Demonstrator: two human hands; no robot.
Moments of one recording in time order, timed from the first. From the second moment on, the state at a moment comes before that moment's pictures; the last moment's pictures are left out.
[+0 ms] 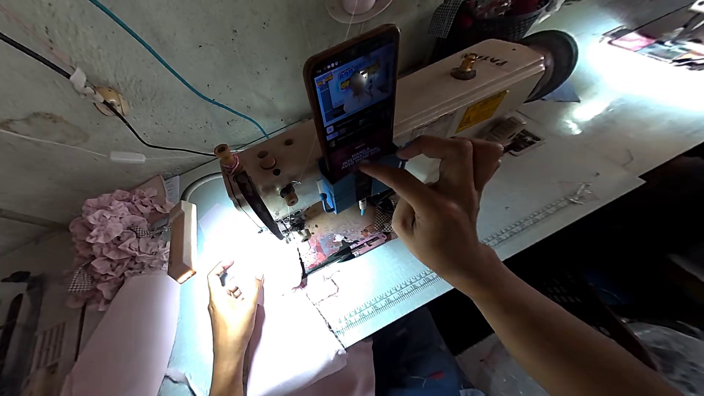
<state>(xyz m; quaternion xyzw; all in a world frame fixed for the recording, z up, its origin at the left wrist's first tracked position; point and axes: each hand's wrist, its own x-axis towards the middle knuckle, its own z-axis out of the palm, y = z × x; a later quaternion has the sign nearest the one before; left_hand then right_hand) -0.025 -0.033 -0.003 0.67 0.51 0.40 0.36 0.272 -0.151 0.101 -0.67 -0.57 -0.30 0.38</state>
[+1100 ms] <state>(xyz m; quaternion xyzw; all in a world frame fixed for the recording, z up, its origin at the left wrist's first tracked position) -0.025 -0.033 -0.004 0.67 0.51 0.41 0.36 0.261 -0.162 0.077 -0.68 -0.56 -0.29 0.36</state>
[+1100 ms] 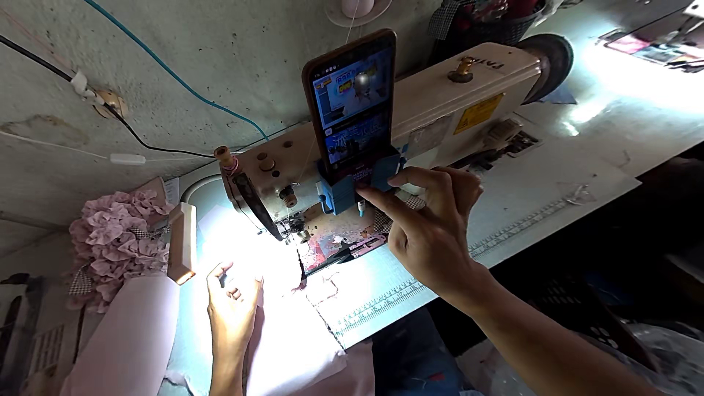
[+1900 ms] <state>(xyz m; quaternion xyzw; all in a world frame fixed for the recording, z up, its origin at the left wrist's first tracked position) -0.026 -0.033 -0.004 0.66 0.51 0.40 0.36 0.259 -0.154 0.102 -0.68 -0.53 -0.32 0.39</state>
